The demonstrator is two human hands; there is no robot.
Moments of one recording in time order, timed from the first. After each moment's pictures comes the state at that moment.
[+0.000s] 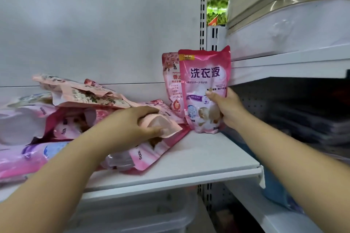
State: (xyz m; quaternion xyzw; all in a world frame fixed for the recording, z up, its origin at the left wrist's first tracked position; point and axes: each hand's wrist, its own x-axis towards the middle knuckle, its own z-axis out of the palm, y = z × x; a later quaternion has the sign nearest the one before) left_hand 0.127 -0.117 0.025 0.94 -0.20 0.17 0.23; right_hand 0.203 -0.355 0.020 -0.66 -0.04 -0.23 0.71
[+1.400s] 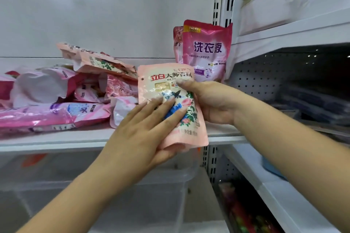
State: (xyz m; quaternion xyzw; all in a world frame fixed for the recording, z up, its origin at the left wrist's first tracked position) left_hand 0.072 -0.126 -0.052 0.84 -0.33 0.42 0.03; right_hand 0.113 -0.294 0.014 -0.68 -0.15 0.13 0.70
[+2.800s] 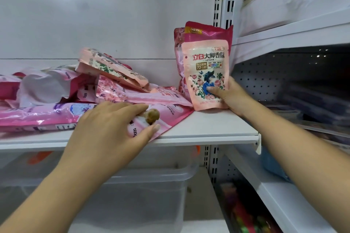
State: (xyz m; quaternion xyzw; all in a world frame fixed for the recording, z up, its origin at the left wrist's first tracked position) left_hand 0.043 -0.111 -0.029 0.89 -0.14 0.41 0.10; right_hand 0.187 -0.361 -0.007 -0.74 -0.12 -0.13 0.65
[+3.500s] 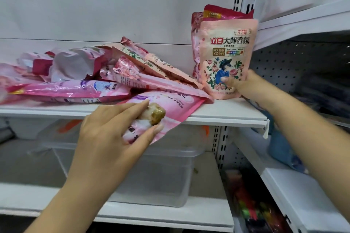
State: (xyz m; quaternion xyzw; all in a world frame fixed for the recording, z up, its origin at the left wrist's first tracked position) left_hand 0.003 -0.116 -0.064 0.81 -0.13 0.54 0.20; right_hand 0.163 -0.366 -0.003 -0.86 -0.11 -0.10 0.50
